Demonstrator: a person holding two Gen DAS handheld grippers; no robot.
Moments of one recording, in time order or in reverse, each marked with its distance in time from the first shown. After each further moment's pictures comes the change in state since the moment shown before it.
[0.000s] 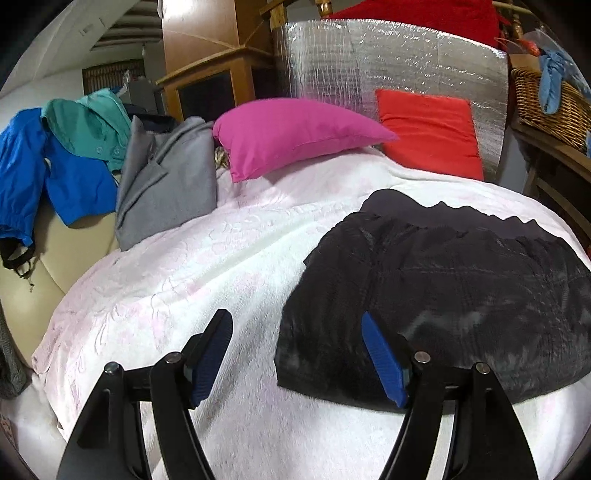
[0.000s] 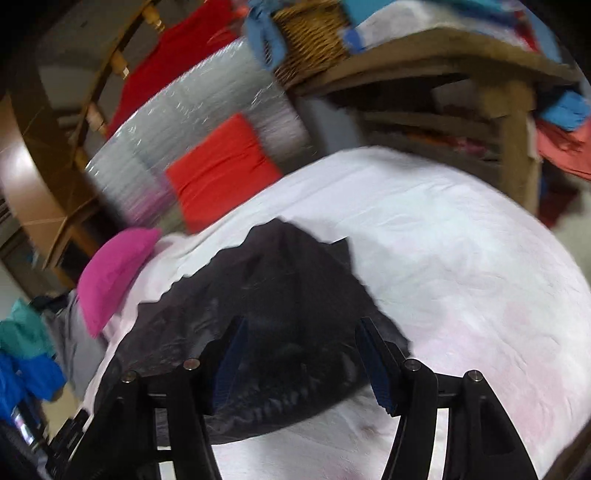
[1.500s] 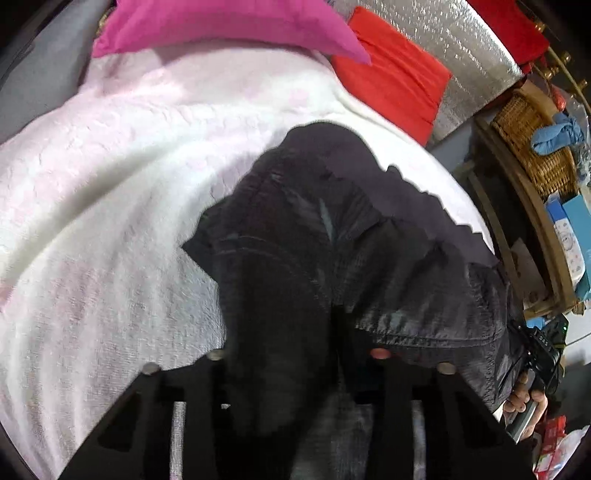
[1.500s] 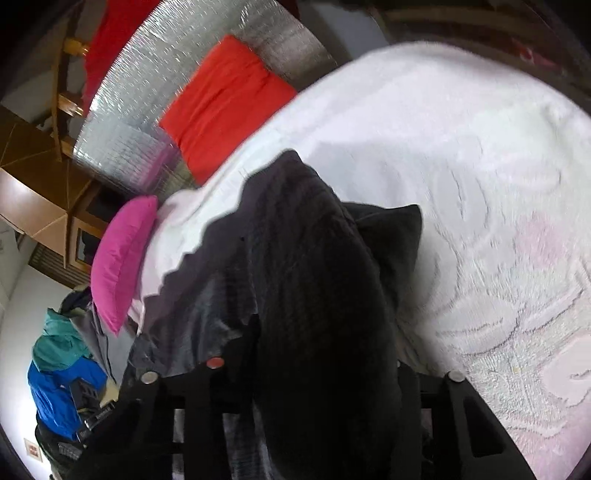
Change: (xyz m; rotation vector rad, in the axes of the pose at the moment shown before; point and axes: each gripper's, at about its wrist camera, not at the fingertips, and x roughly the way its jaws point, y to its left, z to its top) left arm 0.154 -0.001 0.057 -0.180 0.428 -0.565; right arm 0.154 -0.009 0.045 0.117 0.284 0.205
